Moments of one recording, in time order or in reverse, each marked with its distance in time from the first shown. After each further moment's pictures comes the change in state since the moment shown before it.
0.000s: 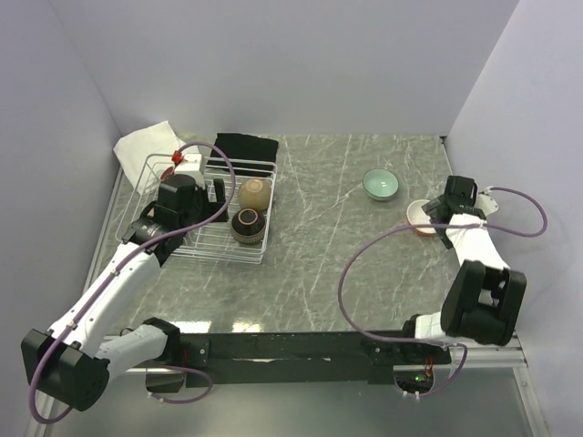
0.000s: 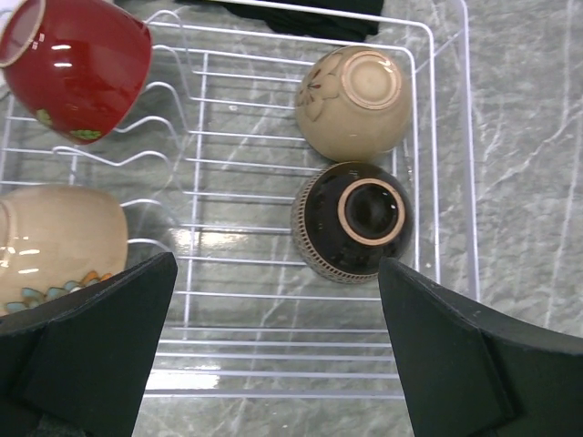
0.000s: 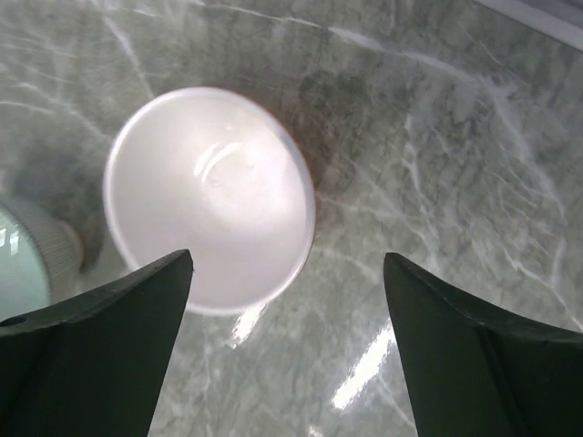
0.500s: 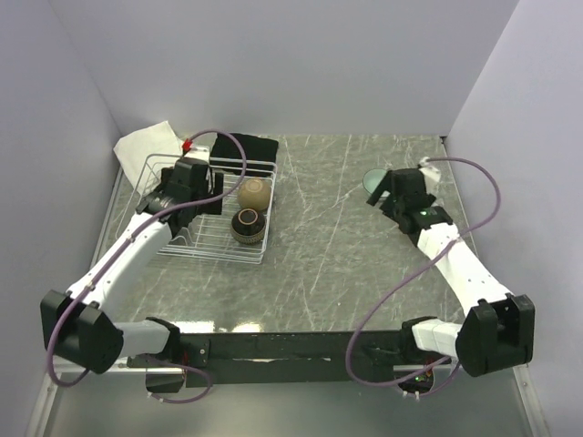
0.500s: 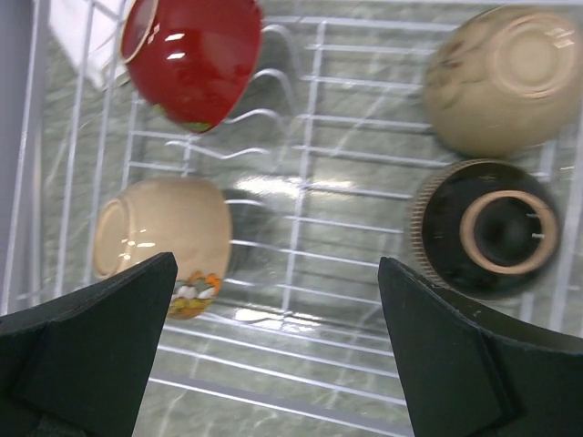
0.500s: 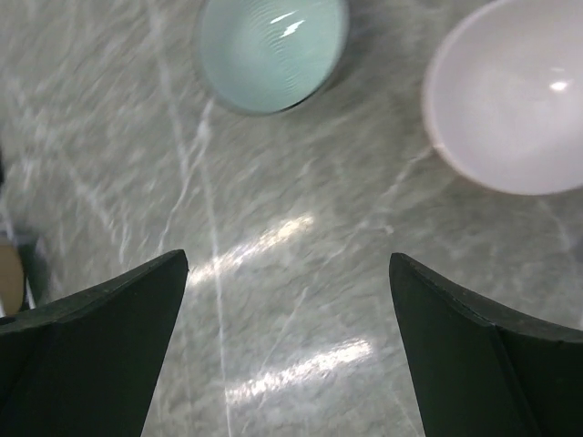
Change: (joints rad) left arm 0.017 0.198 0.165 -0.150 -0.193 0.128; right arm 0.458 -0.199 0.026 0.006 0.040 -0.134
